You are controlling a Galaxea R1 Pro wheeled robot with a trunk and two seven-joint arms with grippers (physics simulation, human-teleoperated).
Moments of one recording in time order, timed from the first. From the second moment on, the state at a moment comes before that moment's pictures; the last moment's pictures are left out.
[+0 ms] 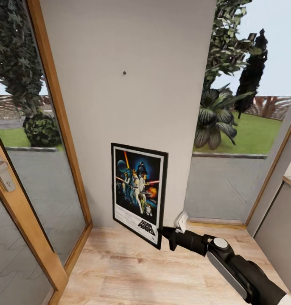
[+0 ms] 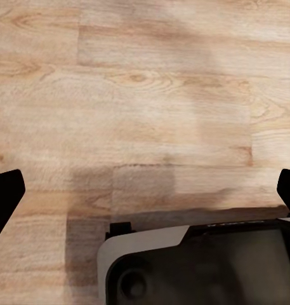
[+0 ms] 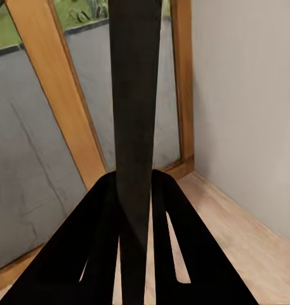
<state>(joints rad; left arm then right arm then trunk) 0.05 0.04 0.21 -0.61 -0.13 -0.08 -0.28 -0.45 -0.33 0.61 -1.25 -0.49 0.14 0.52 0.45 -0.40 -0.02</state>
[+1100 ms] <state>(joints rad) 0.05 0.03 0.20 -0.50 -0.13 -0.10 -0.28 -1.17 -0.29 0.43 -1.32 -0.52 0.86 0.94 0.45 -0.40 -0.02</state>
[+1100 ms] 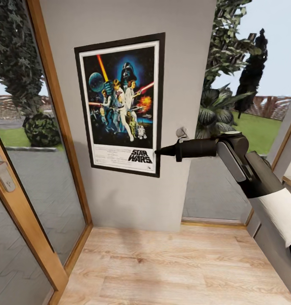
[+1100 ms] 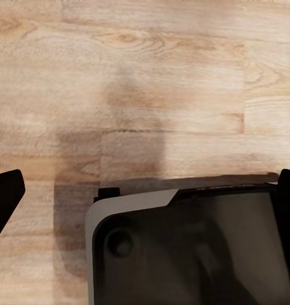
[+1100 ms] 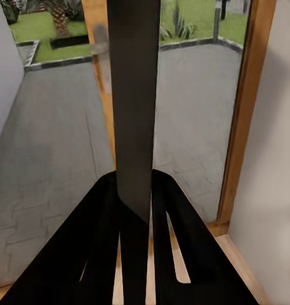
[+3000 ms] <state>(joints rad) 0.05 0.04 0.20 -0.50 -0.13 -0.10 -0.28 -1.17 -0.29 0.37 -1.35 -0.52 0.85 0.97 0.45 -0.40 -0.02</state>
